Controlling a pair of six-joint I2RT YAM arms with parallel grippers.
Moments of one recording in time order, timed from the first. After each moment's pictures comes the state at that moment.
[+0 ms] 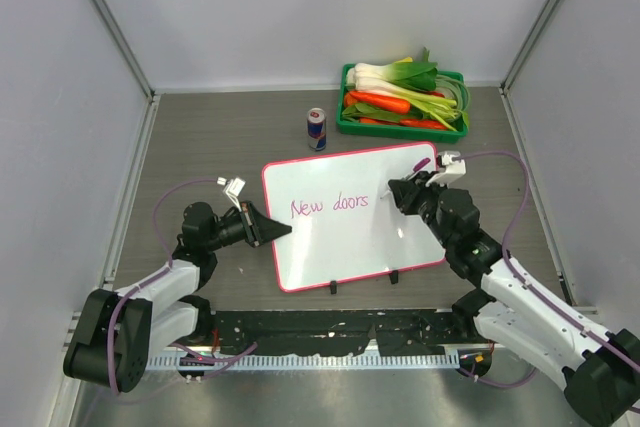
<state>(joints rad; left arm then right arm) -0.23 1.06 0.17 0.68 0.85 -0.76 0.55 0.75 0.45 0.14 0.18 0.49</state>
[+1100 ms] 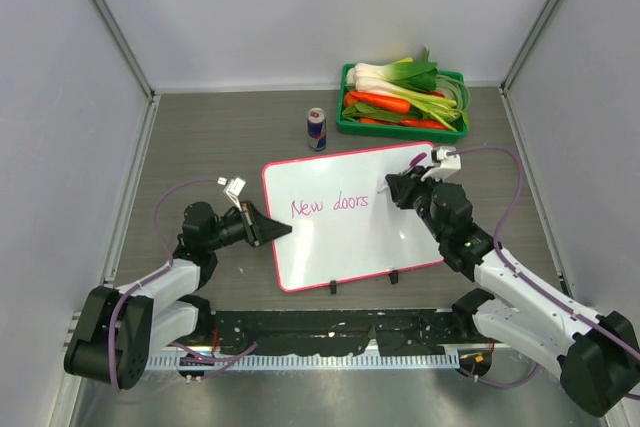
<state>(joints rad) -0.23 1.08 0.17 0.70 0.85 -0.76 0.55 0.86 0.47 0.23 0.21 0.49</state>
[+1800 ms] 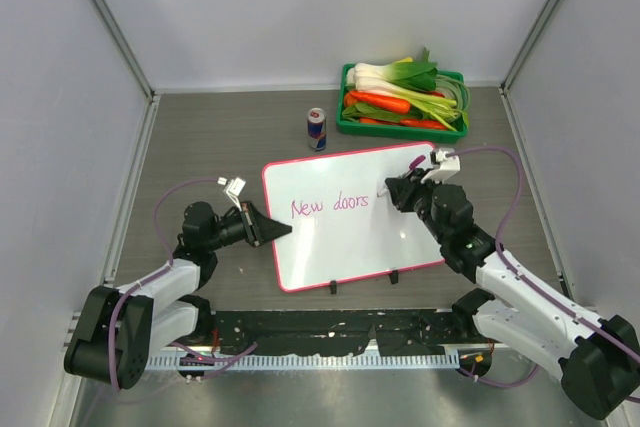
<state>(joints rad) -0.23 1.08 0.17 0.70 0.85 -0.76 0.55 0.85 0.47 0.20 0.19 0.49</state>
